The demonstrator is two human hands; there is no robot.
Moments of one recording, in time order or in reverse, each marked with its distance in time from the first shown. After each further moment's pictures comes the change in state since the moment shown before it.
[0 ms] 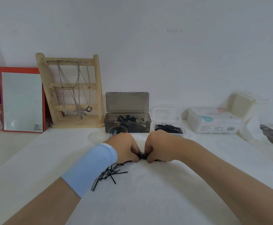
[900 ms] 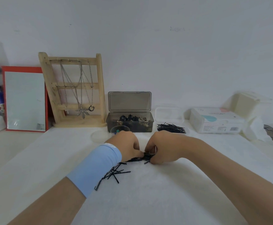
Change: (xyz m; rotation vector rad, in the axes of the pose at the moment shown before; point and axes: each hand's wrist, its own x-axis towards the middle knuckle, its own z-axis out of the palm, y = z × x) left_hand 0.005 -0.004 0.004 0.027 0.105 -0.091; right_hand -0.009 -0.001 -0.003 0.000 -0.053 -0.006
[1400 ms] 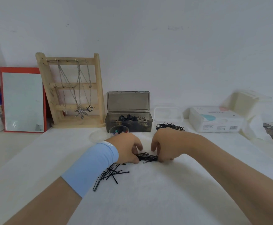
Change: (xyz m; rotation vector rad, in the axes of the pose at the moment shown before) left_hand -0.007 0.006 -0.010 -0.016 -0.159 0.077; right_hand 0.003 0.013 -0.005 0.018 -0.087 0.129
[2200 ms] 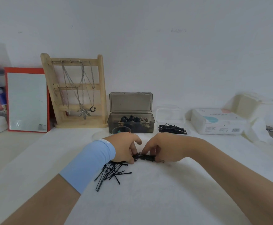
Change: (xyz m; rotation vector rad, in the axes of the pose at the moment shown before) left_hand 0.000 -0.014 -0.005 -0.033 -0.020 -0.014; right_hand 0.002 0.000 0.005 0.129 0.035 -0.221
